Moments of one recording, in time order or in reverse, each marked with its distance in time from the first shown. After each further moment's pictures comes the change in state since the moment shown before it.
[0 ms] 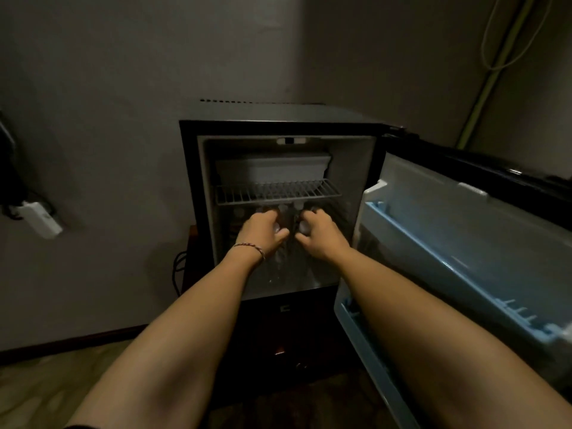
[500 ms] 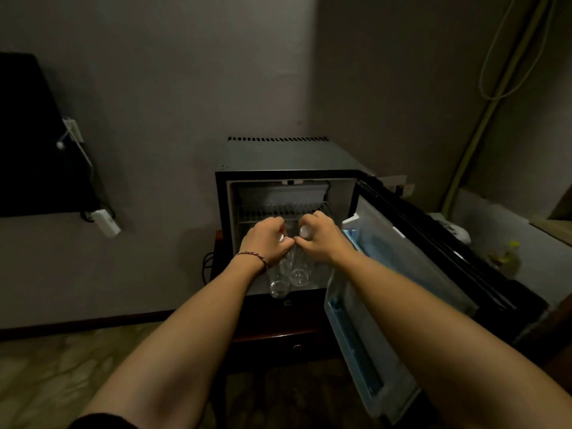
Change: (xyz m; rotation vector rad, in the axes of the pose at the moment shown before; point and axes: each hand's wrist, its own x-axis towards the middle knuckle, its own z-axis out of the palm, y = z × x) left_hand -0.093 0.108 -0.127 0.011 0.038 -0.039; right_hand -0.085 -0.071 -0.139 0.064 -0.022 -0.195
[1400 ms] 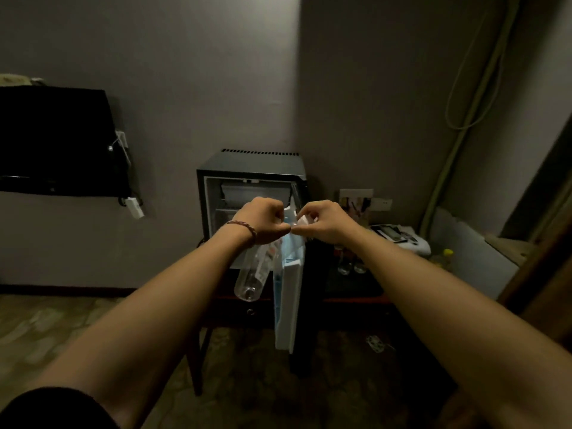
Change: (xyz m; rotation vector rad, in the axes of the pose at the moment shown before) left_hand -0.143 0.289 -0.041 0.145 0.052 0.049; right_hand -0.199 0.068 -0.243 0.184 -0.158 -0.198
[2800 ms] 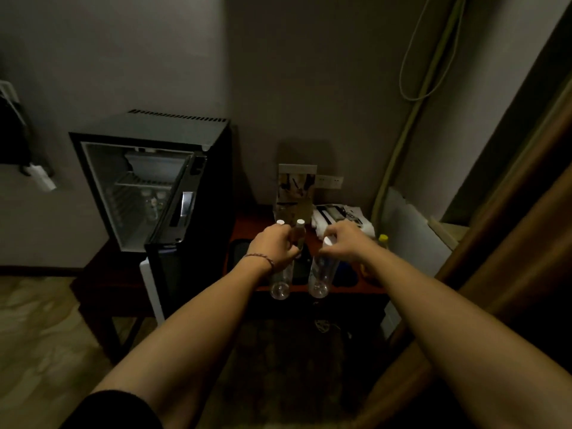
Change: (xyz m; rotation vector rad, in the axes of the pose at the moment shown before) left_hand 0.121 0.191 0.265 -0.087 -0.119 -0.140; right_hand -0.068 0.302 -0.125 -0.172 -0.194 0.290
